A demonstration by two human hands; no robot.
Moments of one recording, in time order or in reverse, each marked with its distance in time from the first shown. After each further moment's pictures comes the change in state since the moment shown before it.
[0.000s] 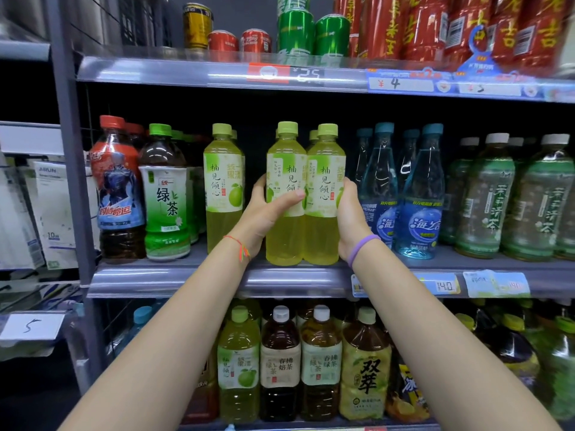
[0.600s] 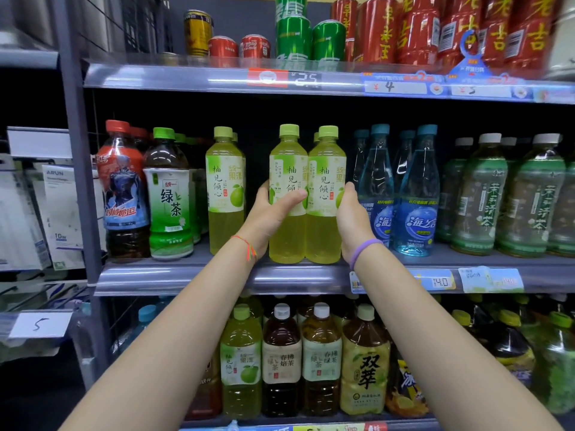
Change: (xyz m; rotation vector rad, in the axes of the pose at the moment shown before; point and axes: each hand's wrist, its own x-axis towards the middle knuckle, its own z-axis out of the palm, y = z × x) left_hand -0.012 0.005 0.011 0.024 0.013 -0.015; right_hand -0.040 -0.018 0.003 -0.143 0.180 -0.001
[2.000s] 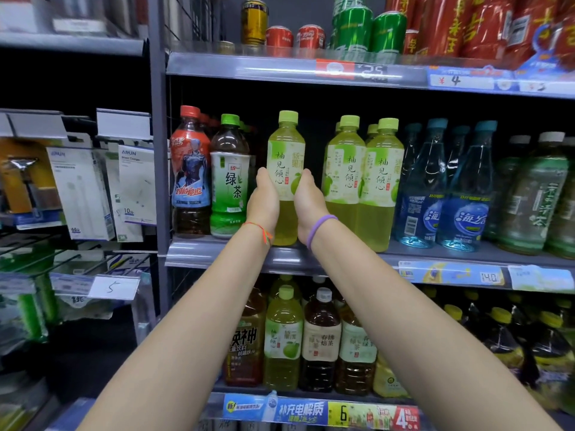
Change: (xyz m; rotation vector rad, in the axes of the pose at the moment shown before) left_hand -0.018 0.011 -0.073 -0.054 0.402 -0.146; right_hand -0.041 0.000 0.140 0.102 -0.196 0.105
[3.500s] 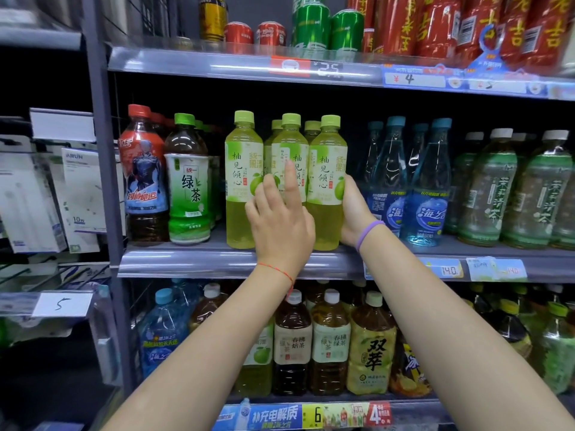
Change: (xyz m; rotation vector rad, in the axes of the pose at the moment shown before) left_hand -0.059 -0.039 0.062 1.166 0.352 0.897; right_hand 0.053 0.002 -0.138 0.290 -0.294 -0.051
